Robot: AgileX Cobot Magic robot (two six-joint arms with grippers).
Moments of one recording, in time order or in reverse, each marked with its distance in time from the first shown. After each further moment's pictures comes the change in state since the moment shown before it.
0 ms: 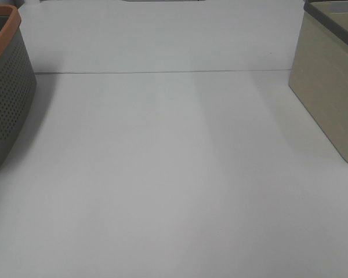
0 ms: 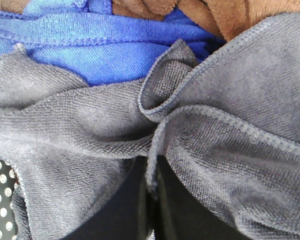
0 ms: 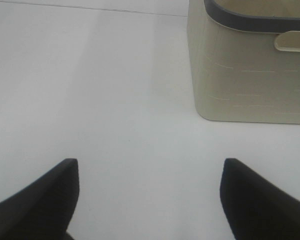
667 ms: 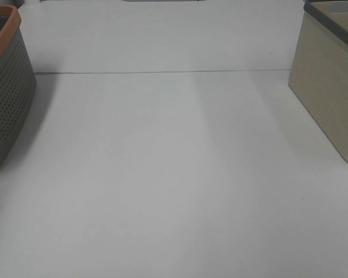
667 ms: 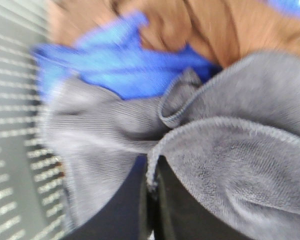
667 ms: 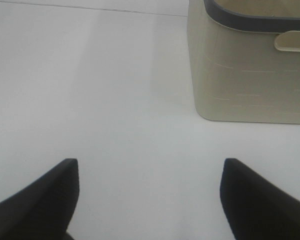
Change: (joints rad) left arm 0.000 -0.131 0.000 -0.002 -0.008 -0.008; right arm 0.000 0.000 0.000 0.000 0.000 0.000
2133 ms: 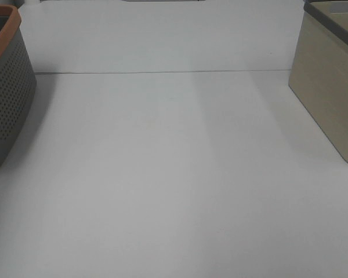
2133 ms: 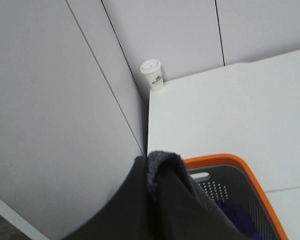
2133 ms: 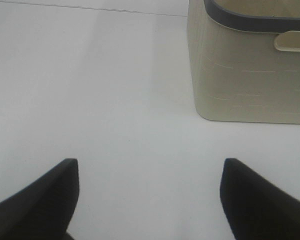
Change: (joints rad) left arm 0.000 -0.600 0.000 -0.185 -0.226 -0.018; right arm 0.000 0.000 0.000 0.000 0.000 0.000
